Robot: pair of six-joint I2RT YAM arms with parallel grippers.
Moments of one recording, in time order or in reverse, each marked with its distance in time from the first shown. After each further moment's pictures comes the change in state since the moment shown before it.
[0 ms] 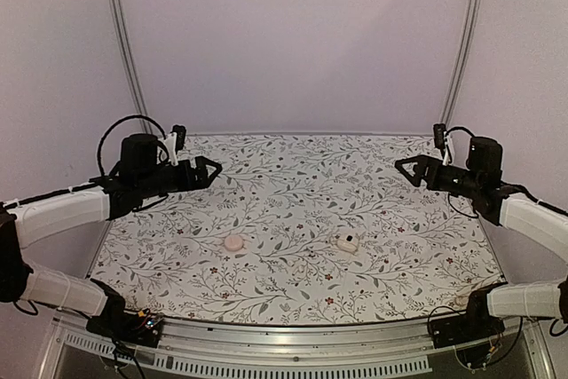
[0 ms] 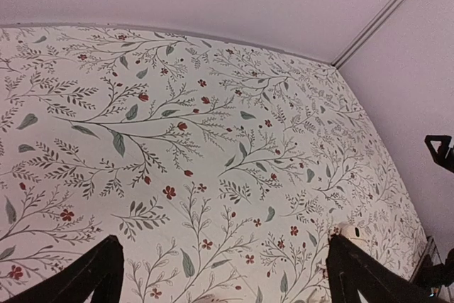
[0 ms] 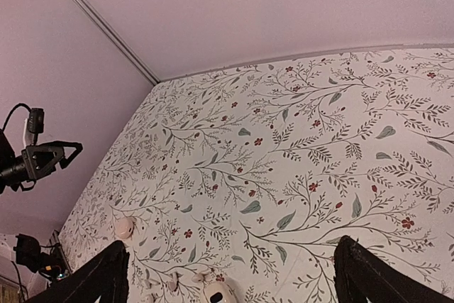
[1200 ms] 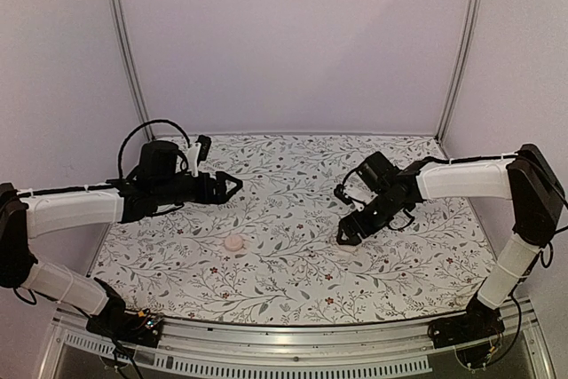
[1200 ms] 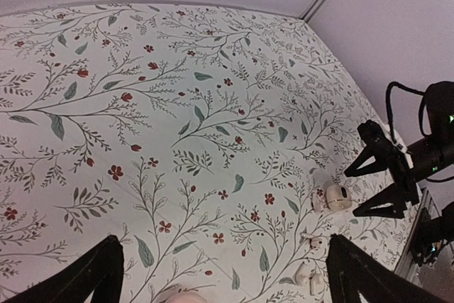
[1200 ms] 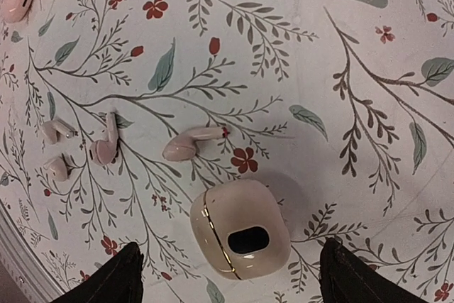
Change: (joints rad) left arm -0.123 0.090 0.003 0.034 0.044 0.051; right arm 0.539 0.603 0.430 -0.664 0.351 -0.303
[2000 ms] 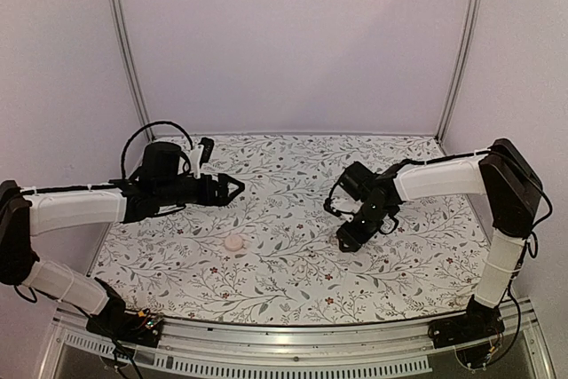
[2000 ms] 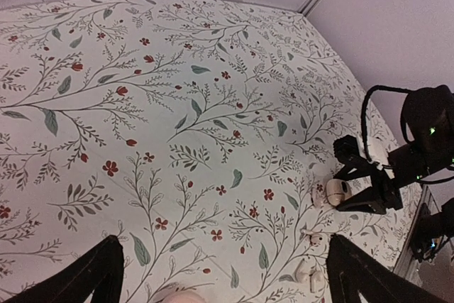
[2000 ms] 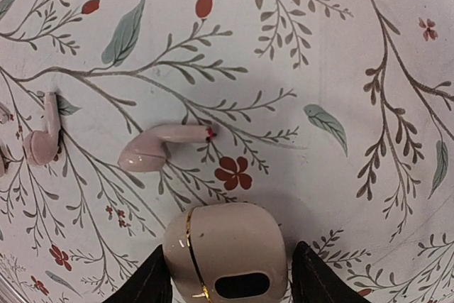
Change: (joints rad) left arm -0.006 0.022 0.000 0.006 0.011 0.003; right arm 0.065 0.153 0.098 -0.097 0.124 -0.098
